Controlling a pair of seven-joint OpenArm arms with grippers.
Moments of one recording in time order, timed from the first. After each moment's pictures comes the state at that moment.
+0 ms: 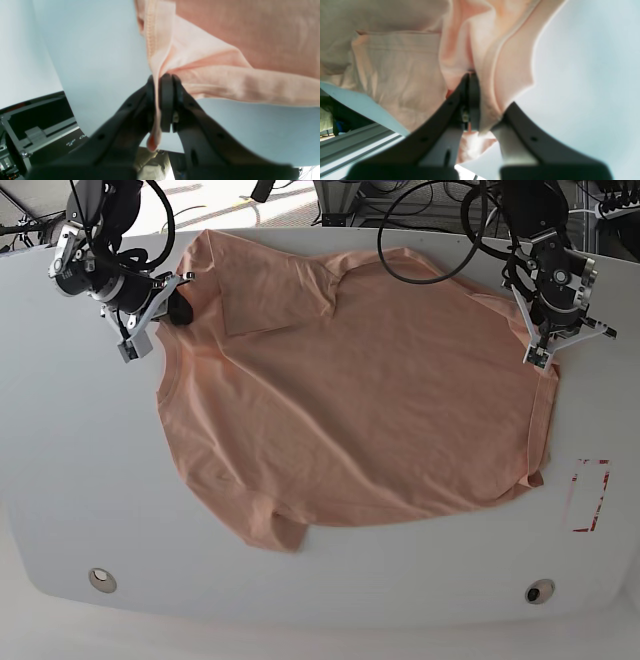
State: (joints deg) left arm 14.6 0.3 -27.4 114.6 27.4 -42.4 54.6; right arm -18.7 12.0 28.3 104.2 42.8 36.7 -71.9
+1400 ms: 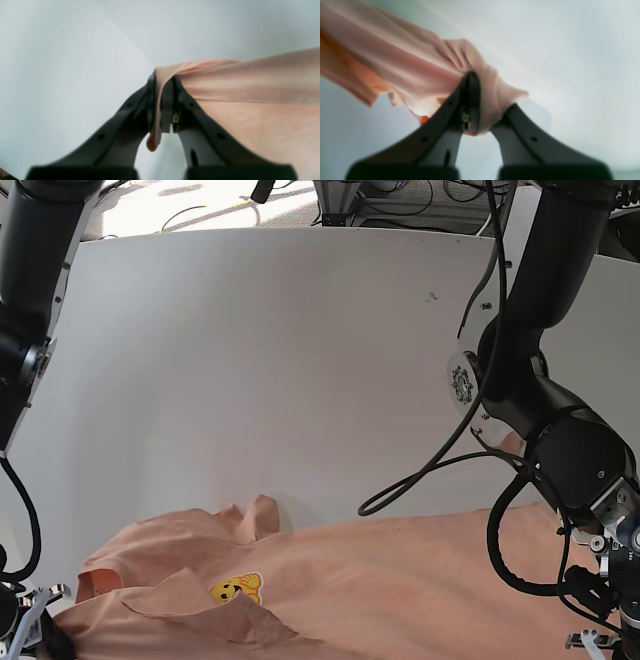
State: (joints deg) left arm -58.3 1.2 -16.1 107.0 43.3 -42.5 55.3; right arm 57.7 36.8 4.2 78.3 44.2 39.5 -74.2
